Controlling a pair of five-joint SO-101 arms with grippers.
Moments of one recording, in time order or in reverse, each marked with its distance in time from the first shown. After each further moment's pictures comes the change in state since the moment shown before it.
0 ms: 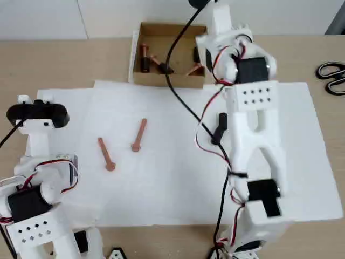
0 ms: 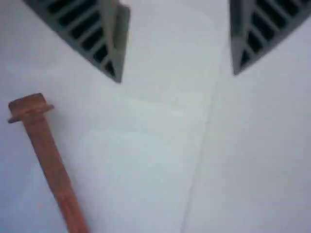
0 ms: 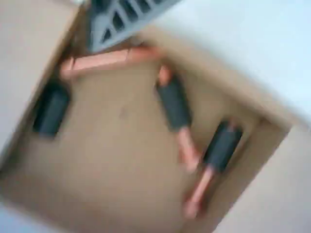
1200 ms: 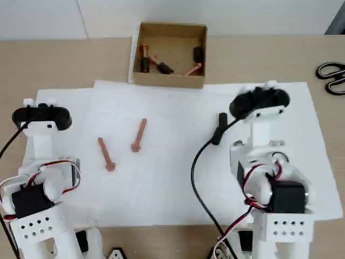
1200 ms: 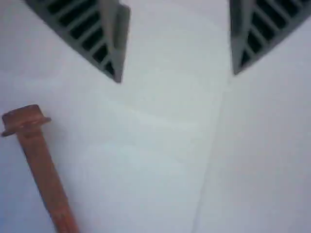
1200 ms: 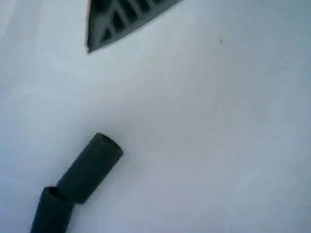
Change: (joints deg) left arm 0.0 0.0 4.4 -1.8 0.0; right arm 9.4 -67.7 72.0 11.6 -3.5
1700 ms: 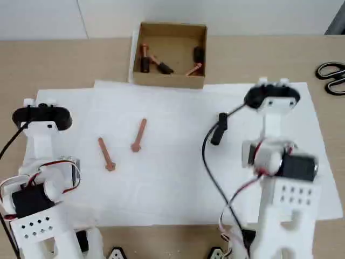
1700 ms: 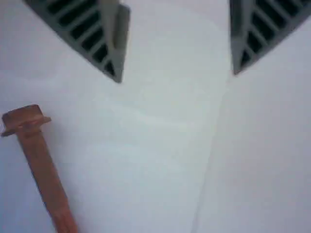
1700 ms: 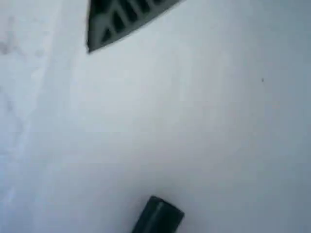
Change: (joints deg) left arm 0.0 0.0 0.0 0.0 0.0; right arm 8.3 17.5 -12.0 7.6 1.2
